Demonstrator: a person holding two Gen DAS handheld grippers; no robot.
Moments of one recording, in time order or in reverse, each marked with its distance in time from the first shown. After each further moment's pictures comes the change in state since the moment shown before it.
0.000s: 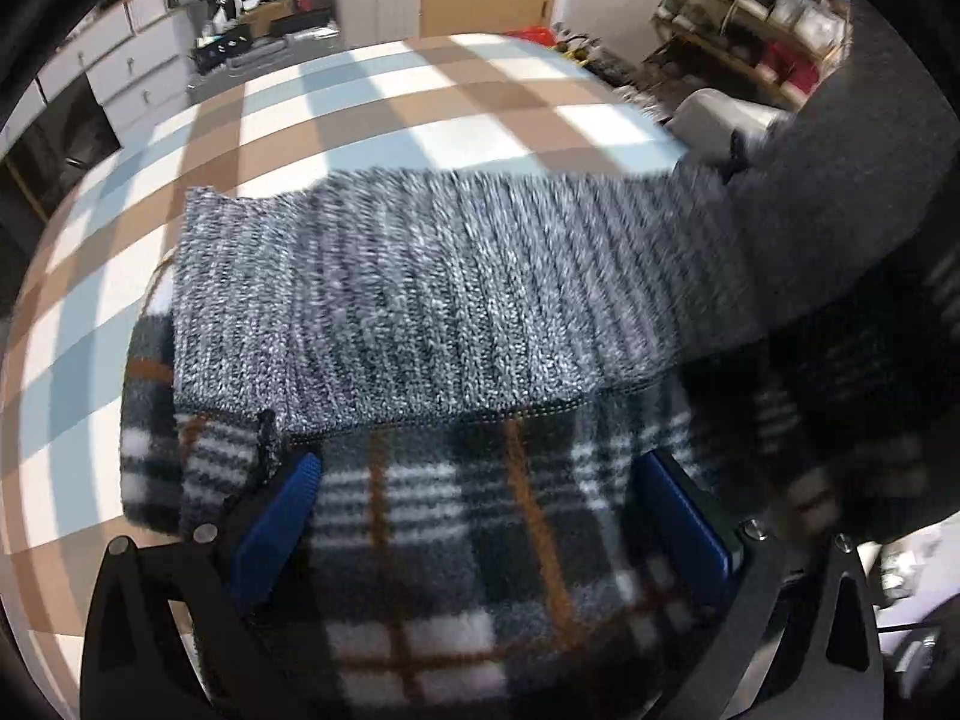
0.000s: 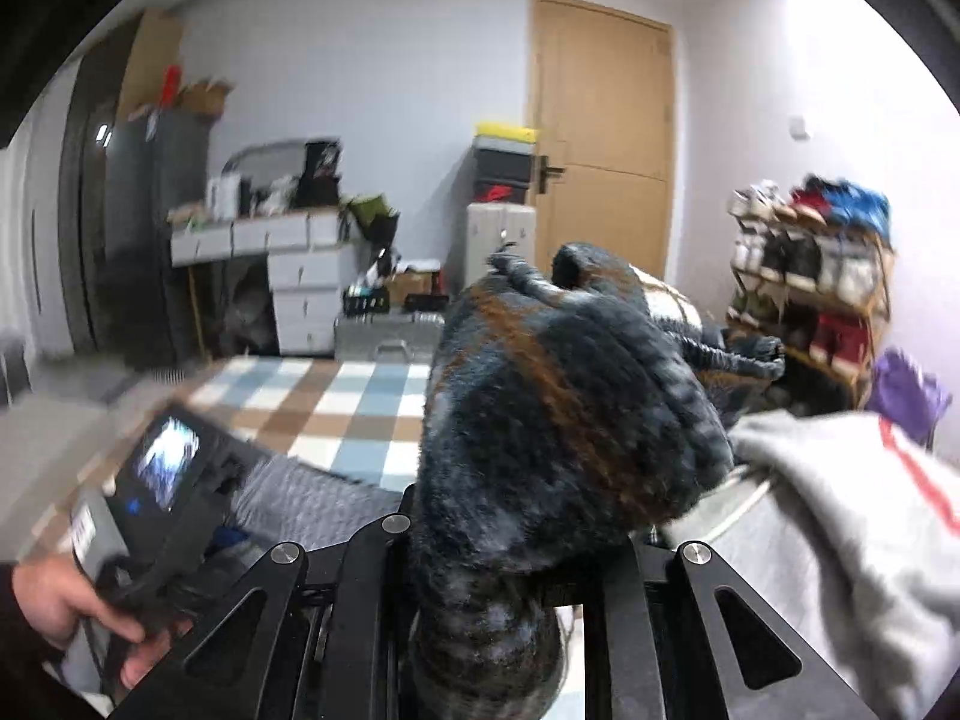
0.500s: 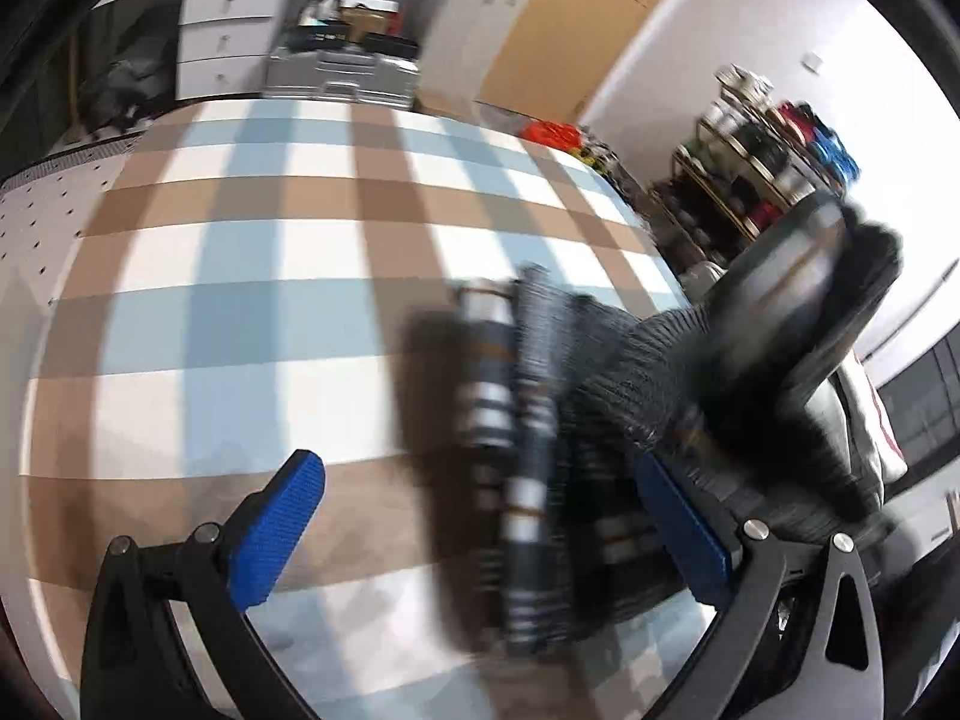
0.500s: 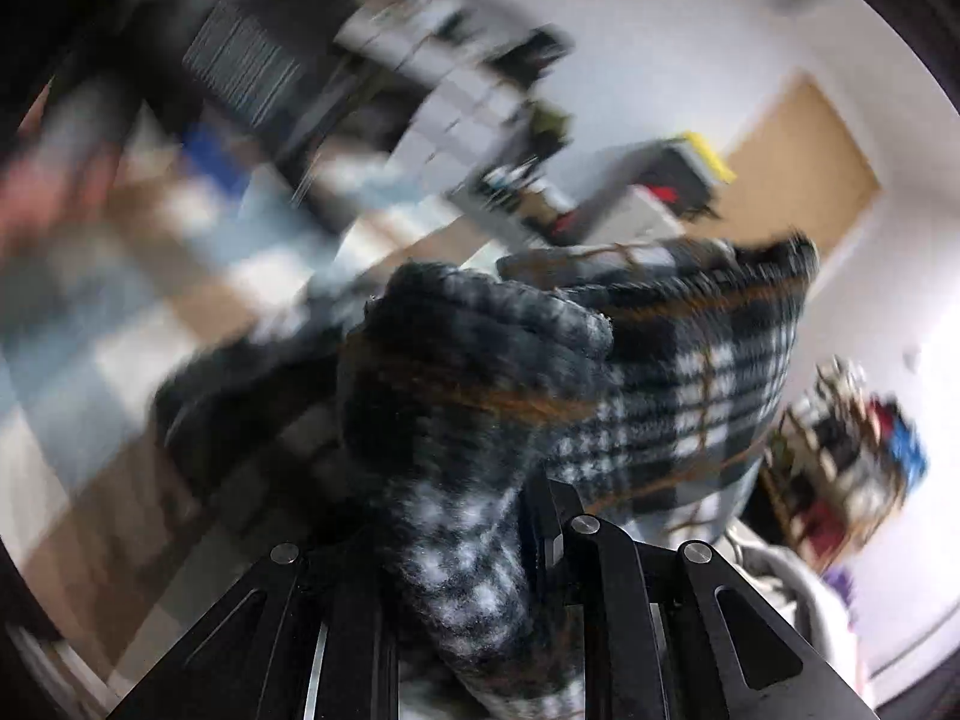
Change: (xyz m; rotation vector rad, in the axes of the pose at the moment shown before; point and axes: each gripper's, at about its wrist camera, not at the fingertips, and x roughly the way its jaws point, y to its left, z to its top) left arm -0.103 0.160 -0.047 -0.261 -0.170 -0.205; right arm 0.042 0.191 -0.075 -0.679 0.182 -0.016
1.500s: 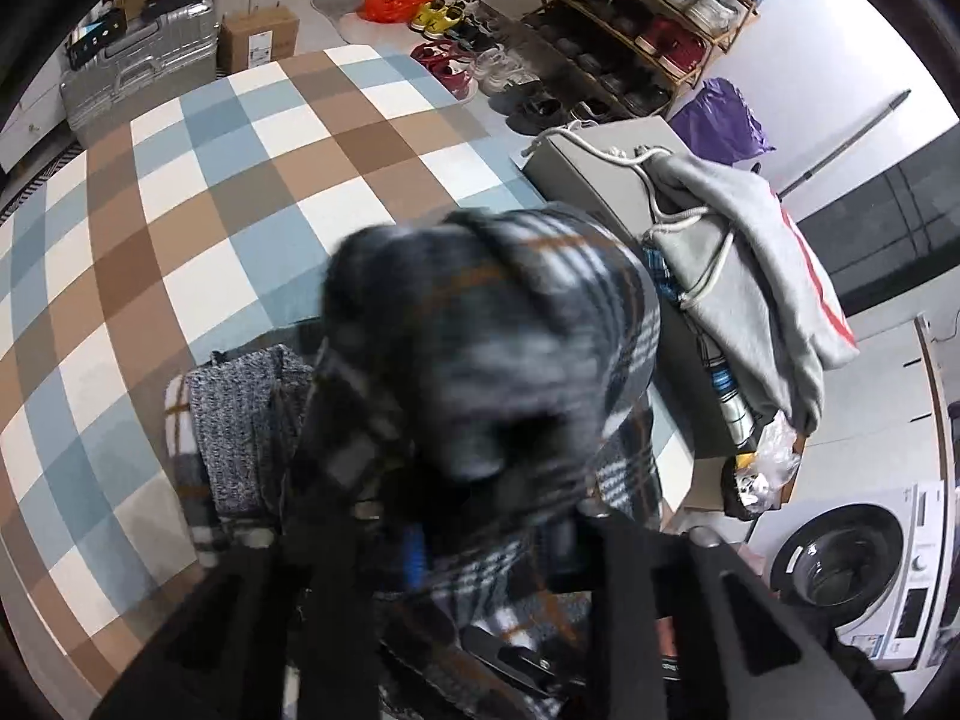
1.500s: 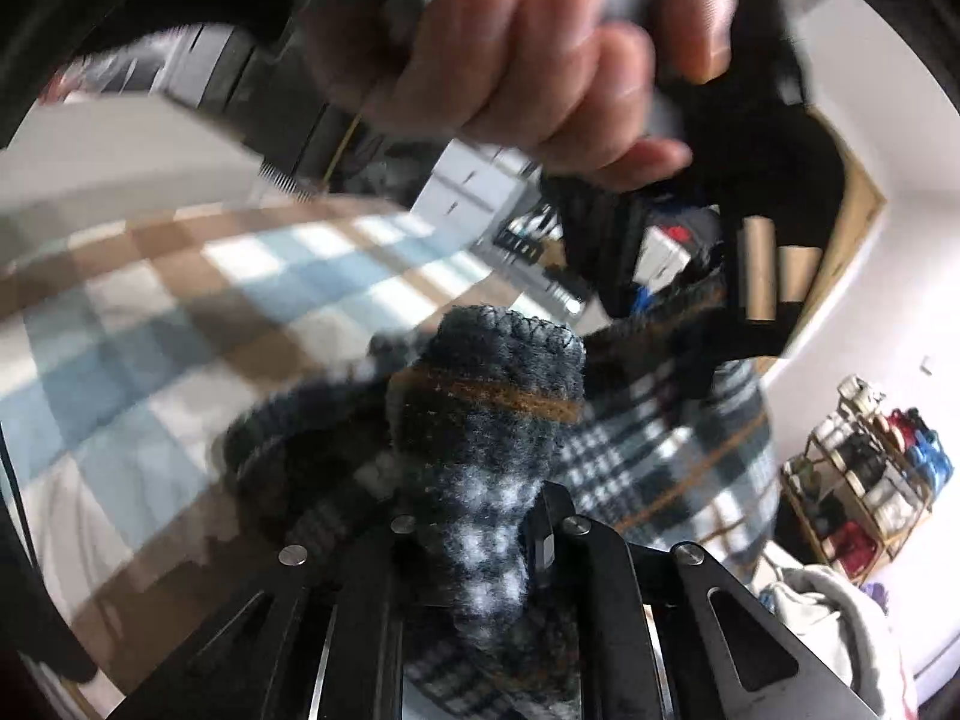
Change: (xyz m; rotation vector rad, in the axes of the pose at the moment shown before) left arm 0.069 -0.187 0.073 0.283 0.434 -0.100; right arm -0.028 0.012 0.000 0.107 -0.181 0.036
